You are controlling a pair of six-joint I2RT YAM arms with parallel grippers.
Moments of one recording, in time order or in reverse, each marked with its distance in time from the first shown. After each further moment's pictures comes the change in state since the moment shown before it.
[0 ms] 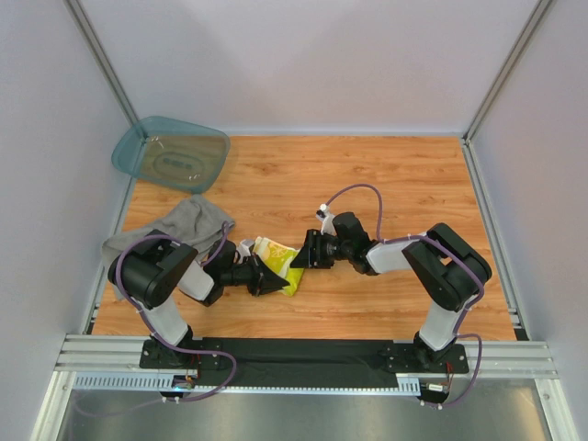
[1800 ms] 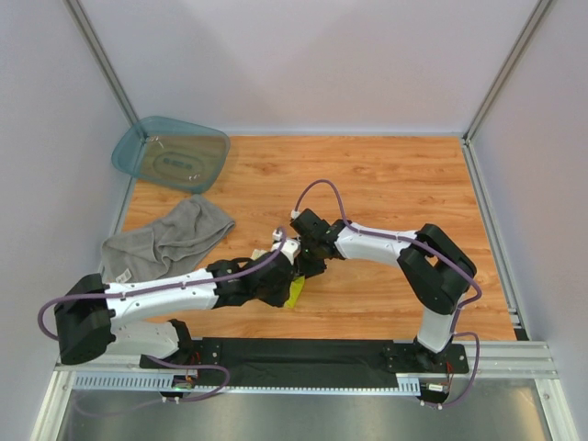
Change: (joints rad) left arm -0.688 -0.446 0.515 -1.334 -0.961 0.824; right arm 0.209 0.049 0.435 -0.887 0.374 -0.102
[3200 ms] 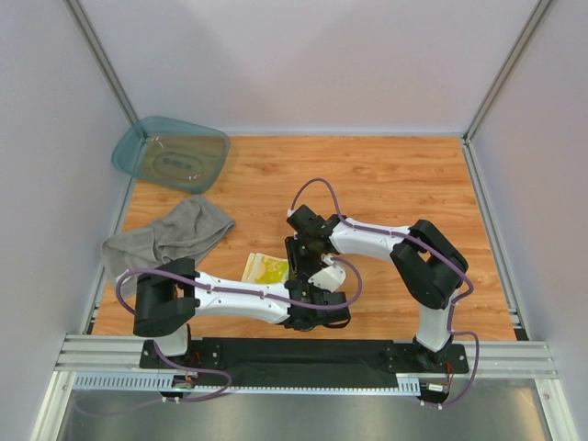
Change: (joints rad) left arm -0.254 0.443 0.353 -0.279 -0.478 -0.057; right arm -0.006 0.055 0.069 -0.048 -0.042 -0.018
